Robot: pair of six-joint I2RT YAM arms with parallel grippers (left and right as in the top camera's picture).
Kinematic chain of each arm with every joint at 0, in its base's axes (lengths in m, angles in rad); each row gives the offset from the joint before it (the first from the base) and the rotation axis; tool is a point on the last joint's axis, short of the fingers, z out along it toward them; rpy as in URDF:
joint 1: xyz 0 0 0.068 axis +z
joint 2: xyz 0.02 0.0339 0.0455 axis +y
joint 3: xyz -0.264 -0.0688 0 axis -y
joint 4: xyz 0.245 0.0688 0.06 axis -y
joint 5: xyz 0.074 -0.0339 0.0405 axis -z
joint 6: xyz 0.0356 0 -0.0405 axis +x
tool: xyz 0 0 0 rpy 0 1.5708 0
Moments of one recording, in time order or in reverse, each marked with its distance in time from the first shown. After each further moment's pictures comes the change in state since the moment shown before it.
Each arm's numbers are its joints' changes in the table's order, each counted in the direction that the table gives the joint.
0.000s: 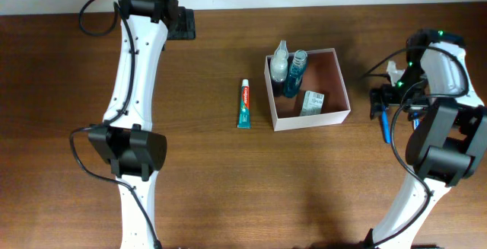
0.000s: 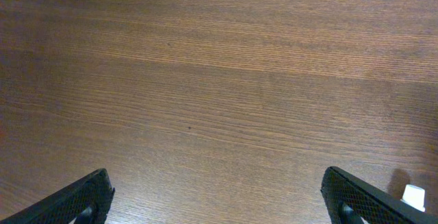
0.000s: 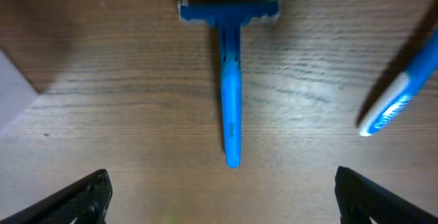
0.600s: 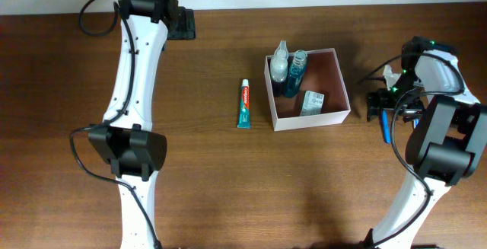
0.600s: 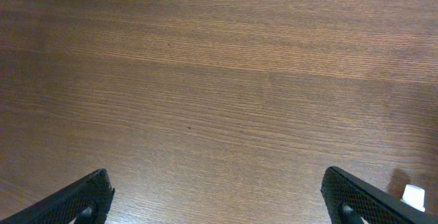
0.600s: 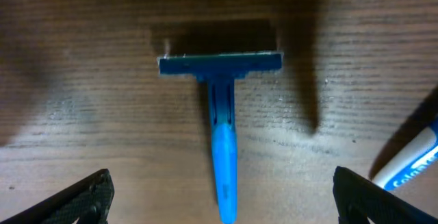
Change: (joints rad) left arm 0.000 0.000 0.000 0.000 0.000 0.000; right arm 0.000 0.006 -0.102 0.171 0.003 0.000
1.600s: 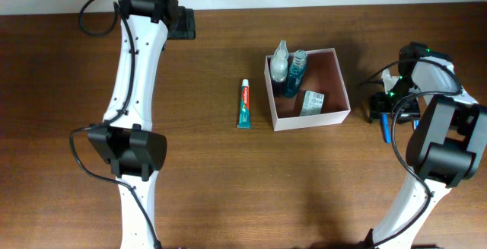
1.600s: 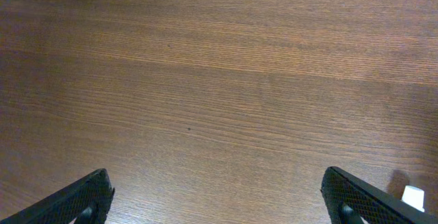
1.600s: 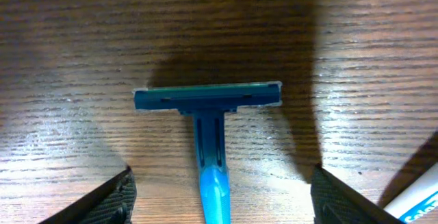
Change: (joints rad) left arm 0.000 0.000 0.000 0.003 0.000 0.000; right arm 0.000 -0.013 -0.090 0.128 0.018 0.000
